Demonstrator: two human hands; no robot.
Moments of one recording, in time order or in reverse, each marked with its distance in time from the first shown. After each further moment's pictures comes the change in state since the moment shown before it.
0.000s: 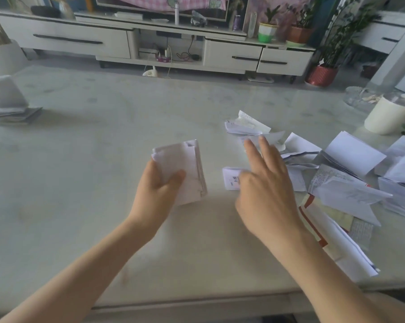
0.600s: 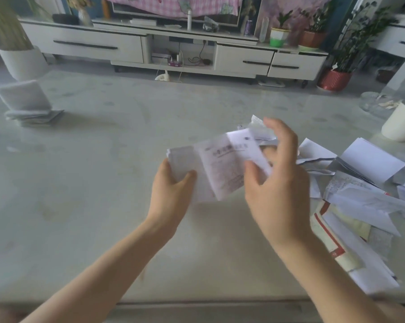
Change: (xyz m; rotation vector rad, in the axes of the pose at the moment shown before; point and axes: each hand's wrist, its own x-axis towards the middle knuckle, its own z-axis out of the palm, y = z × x) left_hand -0.002 0.017 0.006 -0.002 0.132 -0.126; right_hand 0.013 -0.032 -0.028 0.459 0.401 0.180
